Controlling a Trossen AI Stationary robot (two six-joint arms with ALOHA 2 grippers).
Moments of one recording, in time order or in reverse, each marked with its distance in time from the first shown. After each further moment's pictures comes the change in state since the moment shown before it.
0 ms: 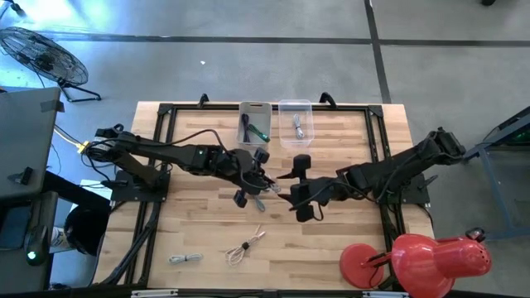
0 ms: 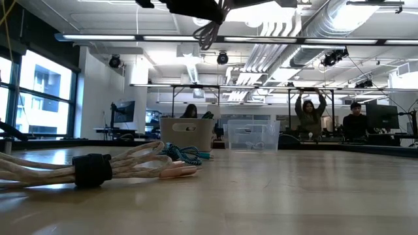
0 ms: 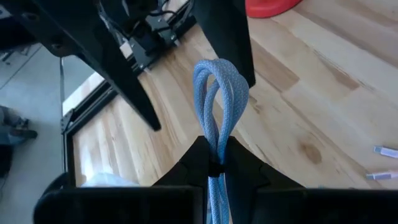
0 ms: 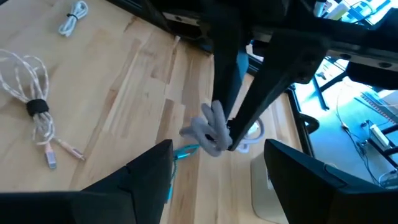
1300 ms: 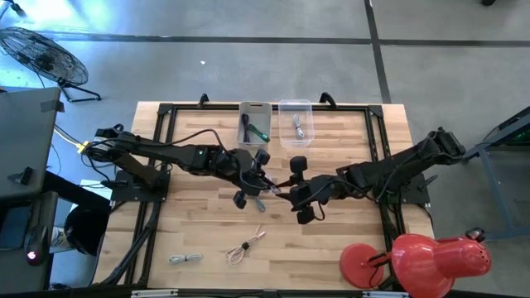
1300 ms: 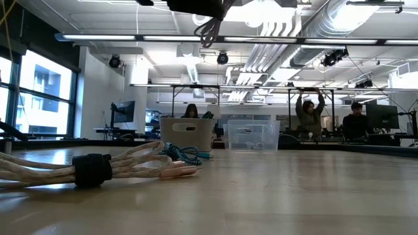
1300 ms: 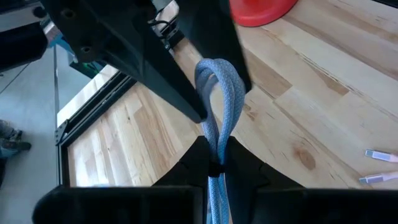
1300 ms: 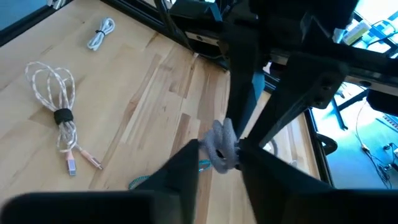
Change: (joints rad) left arm 0.000 0.000 -0.001 0.011 0.037 0.019; right arm -0.010 0.001 0.000 0.044 -0.105 -0.047
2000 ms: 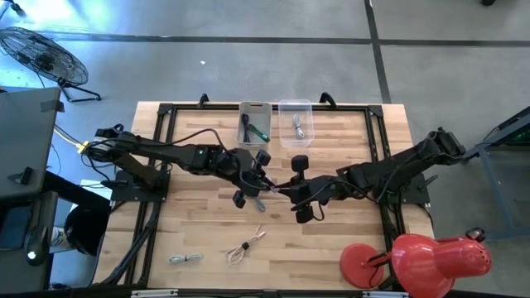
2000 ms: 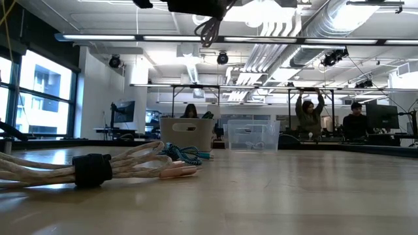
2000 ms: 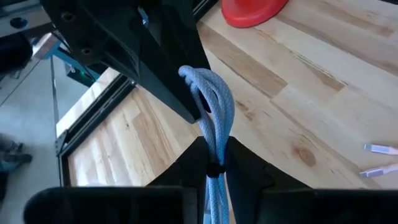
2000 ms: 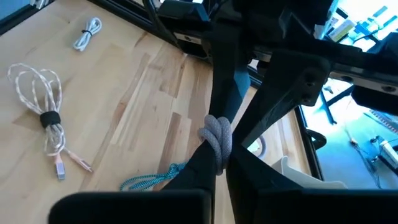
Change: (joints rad) left arm -0.001 0.000 0.000 -0.002 0.032 0.054; right arm 0.001 0.000 0.000 0.002 0.054 0.012
